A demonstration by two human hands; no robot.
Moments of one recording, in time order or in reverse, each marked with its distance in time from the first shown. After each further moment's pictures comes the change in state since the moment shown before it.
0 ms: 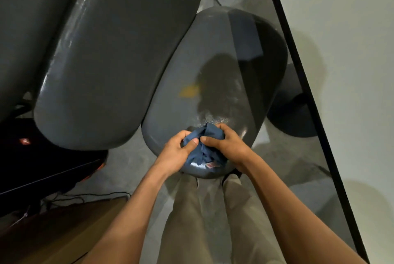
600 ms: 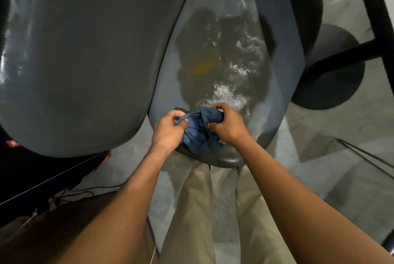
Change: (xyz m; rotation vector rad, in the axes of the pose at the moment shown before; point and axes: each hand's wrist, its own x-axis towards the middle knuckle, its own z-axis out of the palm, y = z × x) left_hand 0.087 -0.072 -0.053 0.173 0.195 -0.067; right_hand 0.084 0.028 0.064 -0.343 0.257 0.024
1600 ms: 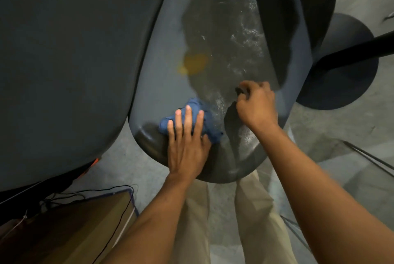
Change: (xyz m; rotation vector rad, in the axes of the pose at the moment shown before) left_hand 0.011 -0.039 0.119 0.842 0.270 0.558; right_hand 0.065 0.018 -0.068 -0.287 0.334 -0.033
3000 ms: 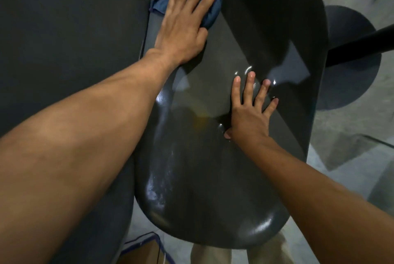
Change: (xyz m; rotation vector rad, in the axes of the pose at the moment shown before) left_hand 0.417 0.013 -0.126 0.049 0.092 0.626; right_hand 0.109 -0.043 0.021 -0.448 -0.124 0.033
